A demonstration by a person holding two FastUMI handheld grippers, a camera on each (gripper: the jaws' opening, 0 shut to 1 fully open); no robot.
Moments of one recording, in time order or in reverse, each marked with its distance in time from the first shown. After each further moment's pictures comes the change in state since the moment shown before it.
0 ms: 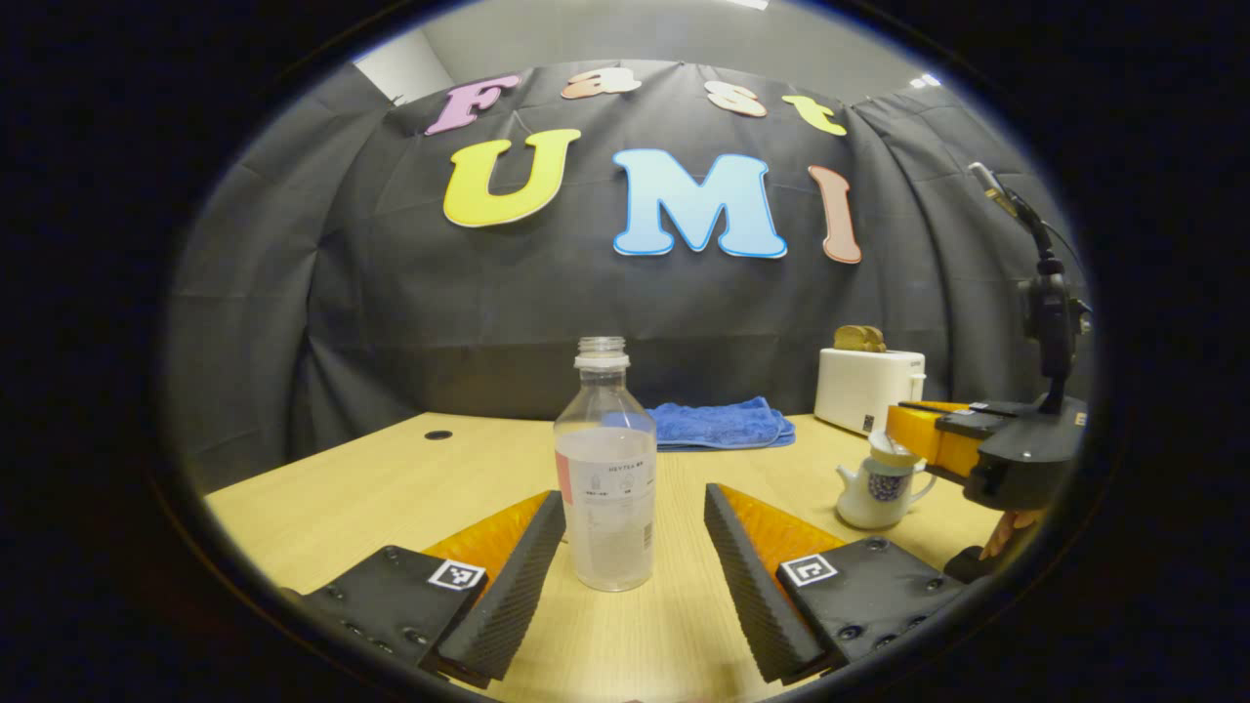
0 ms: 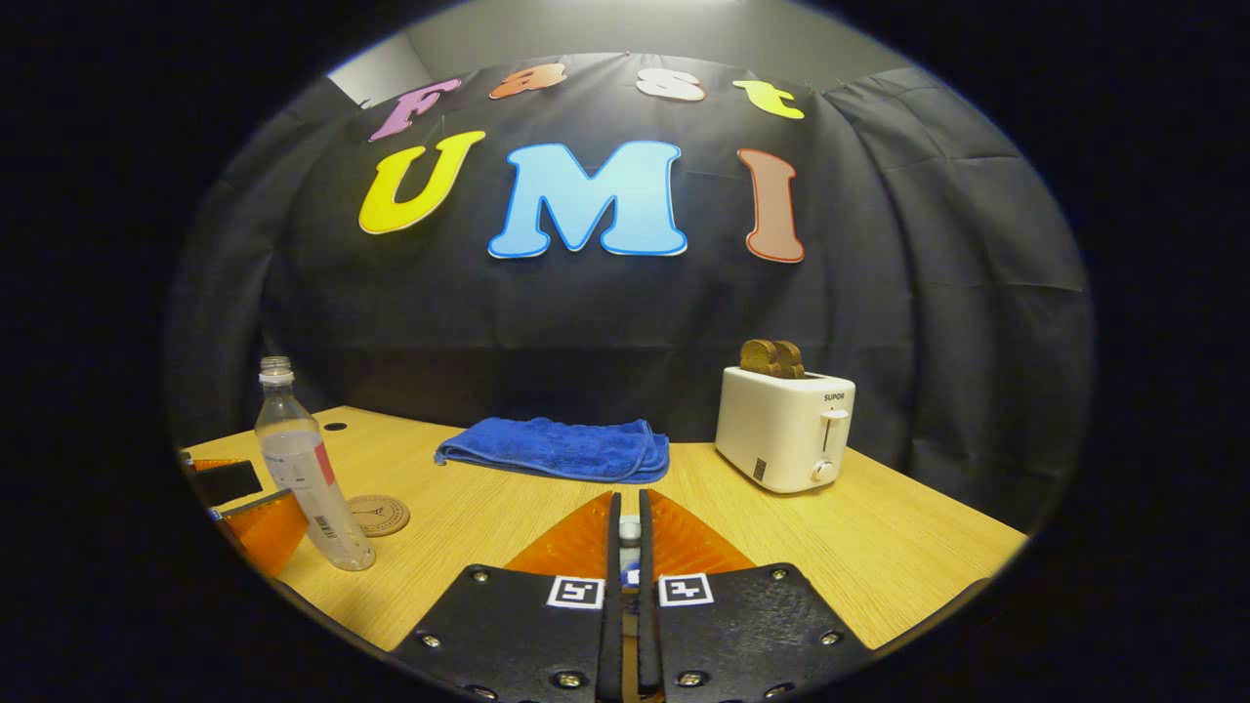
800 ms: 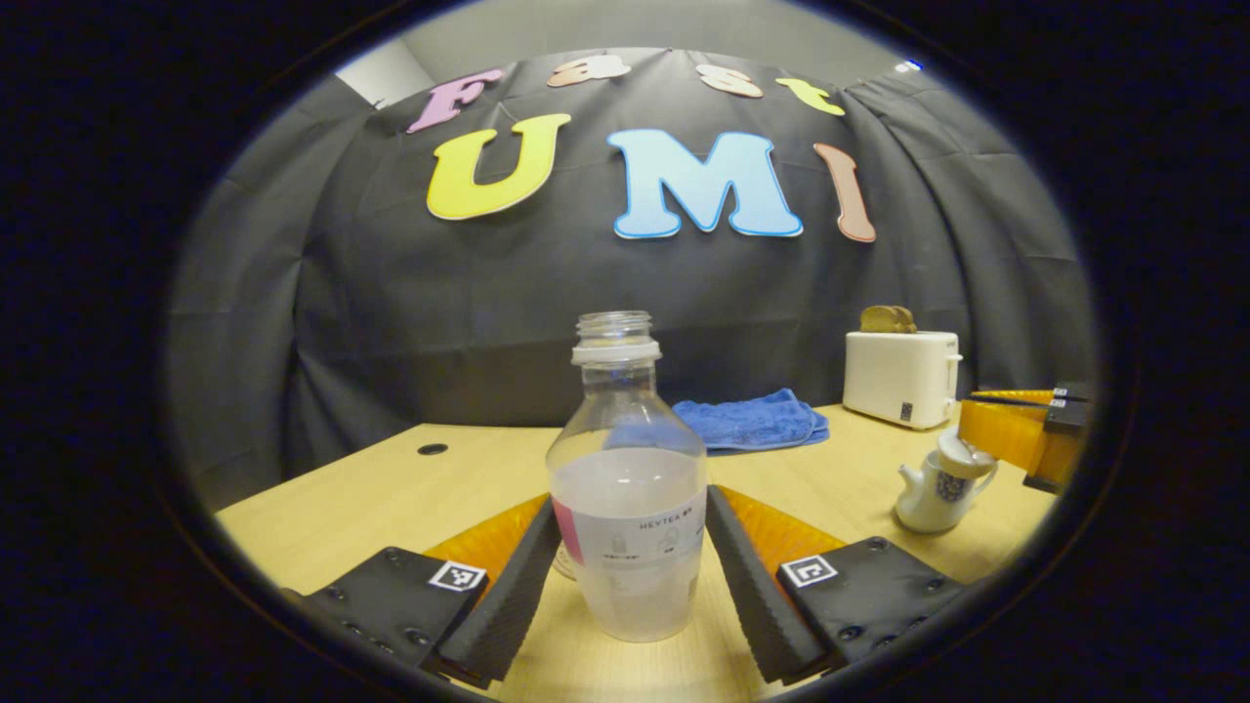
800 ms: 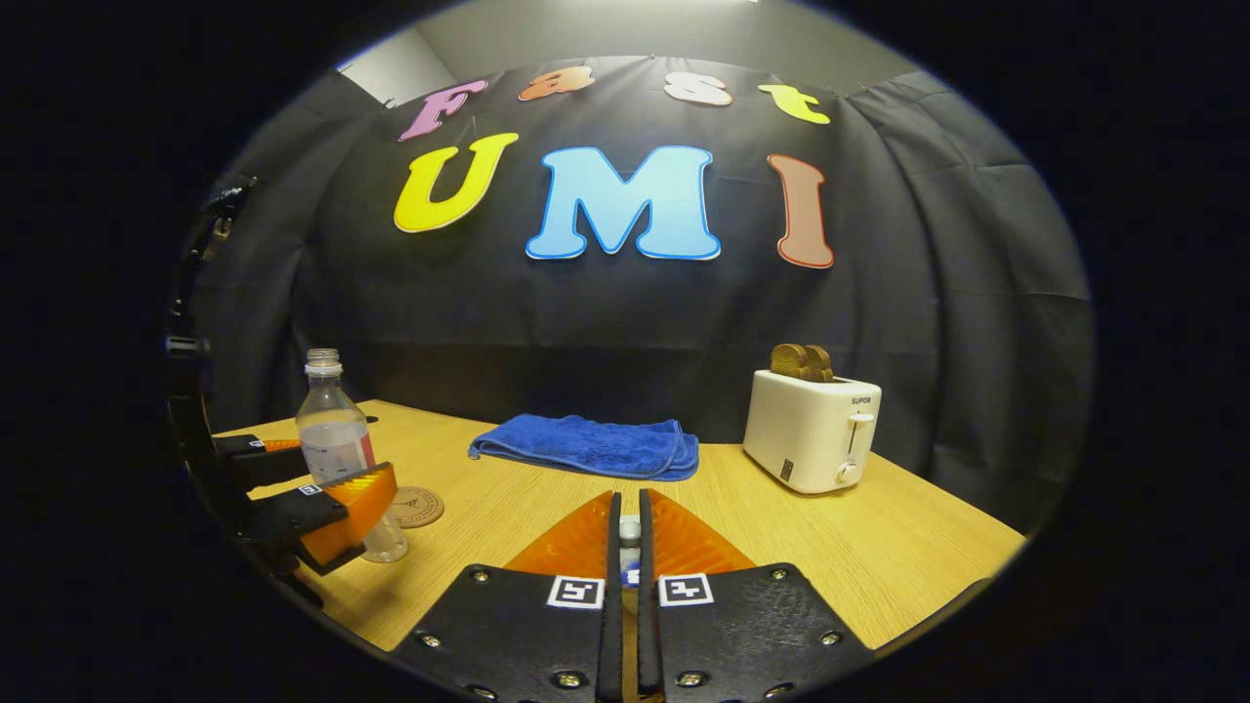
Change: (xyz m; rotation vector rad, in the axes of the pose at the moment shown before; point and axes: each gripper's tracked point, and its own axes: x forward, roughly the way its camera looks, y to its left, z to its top) left arm 0.070 0.010 -0.005 0.063 0.007 -0.014; right arm -0.017 0.018 0.000 -0.010 -0.002 0.075
